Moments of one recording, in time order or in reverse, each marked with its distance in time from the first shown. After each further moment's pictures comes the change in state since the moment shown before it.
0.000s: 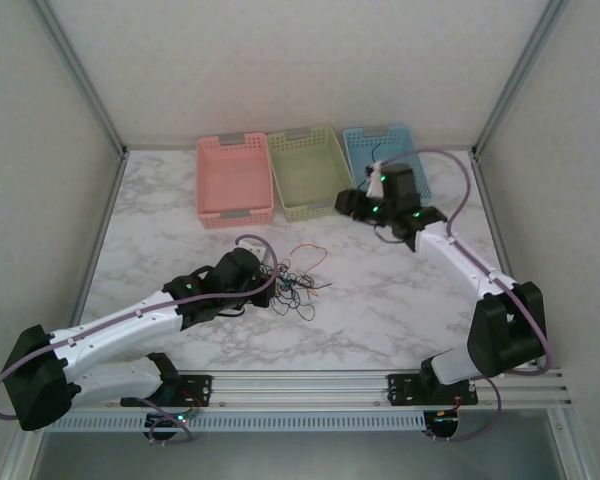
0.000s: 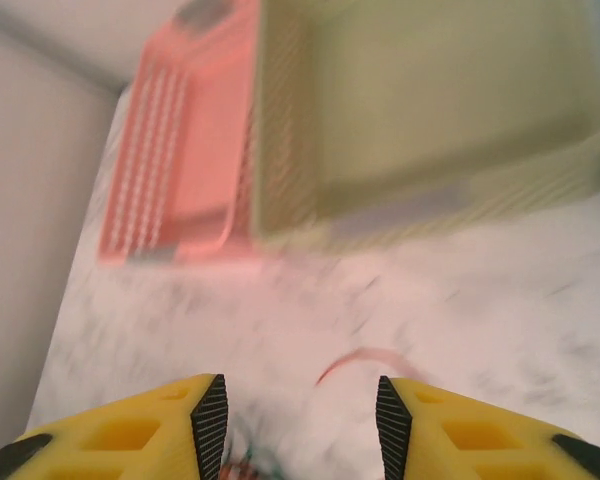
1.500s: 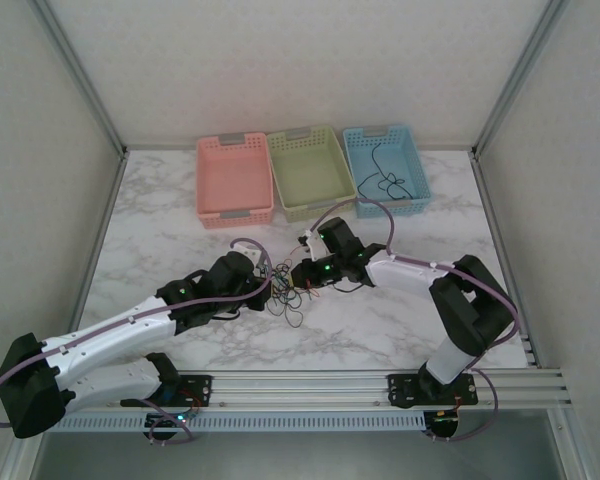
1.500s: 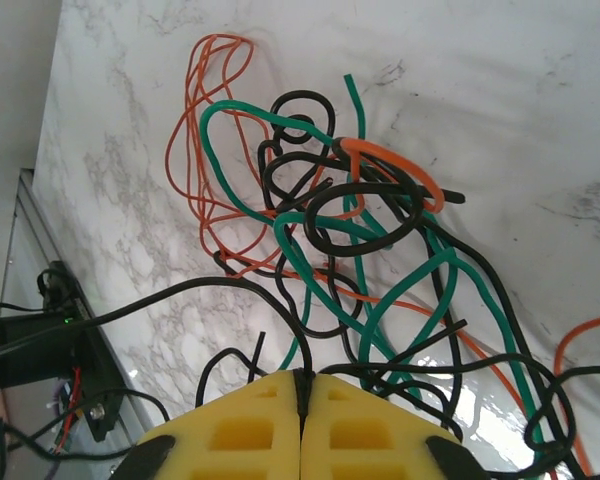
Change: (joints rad) left arm 0.006 -0.056 -0.037 -0.016 -0.006 0.010; right arm 0.323 0.181 -0.193 0.137 -0.199 -0.048
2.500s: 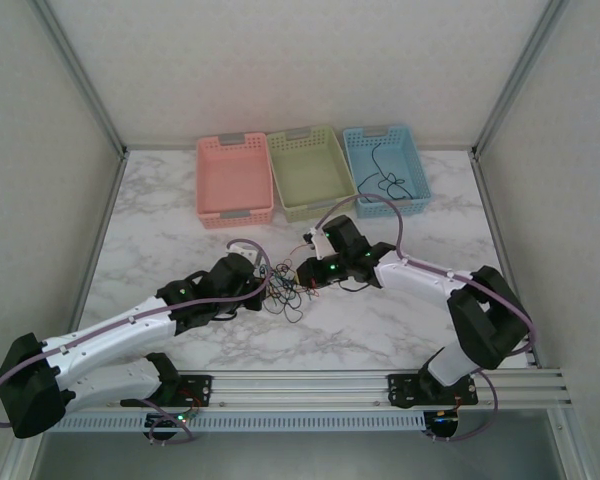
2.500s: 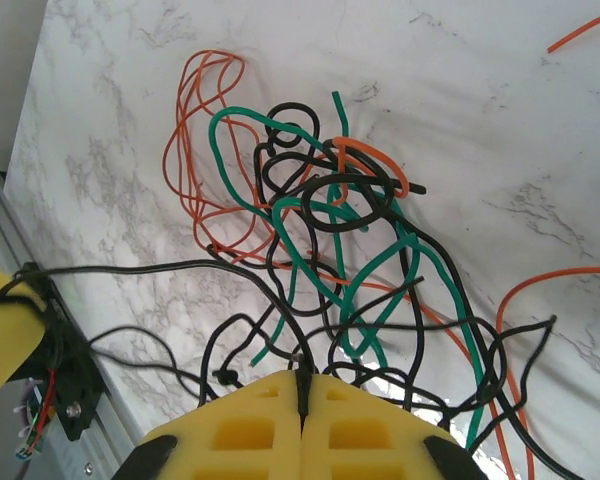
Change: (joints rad) left arm 0.004 -0.002 -0.005 -0.045 -0.086 -0.001; right arm -0.003 -0.104 0.002 -0.107 0.088 -0.055
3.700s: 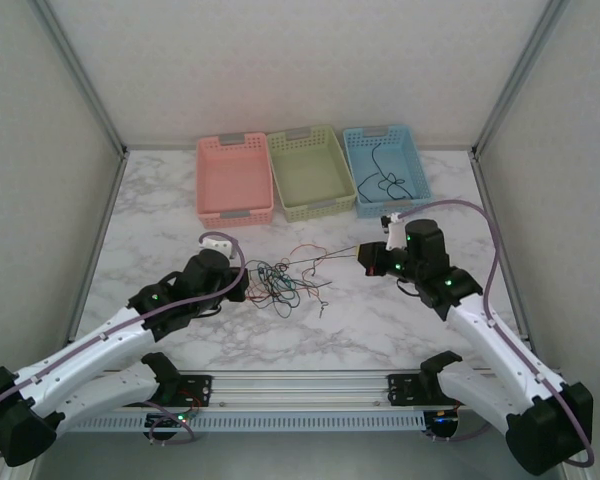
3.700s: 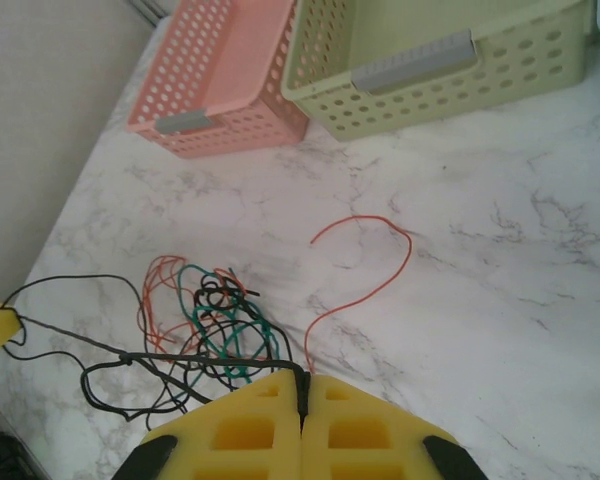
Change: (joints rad) left arm 0.094 -0.168 0.004 -0.054 -0.020 -0.011; right arm -0.301 -0.628 -0.192 -0.109 0.143 -0.021
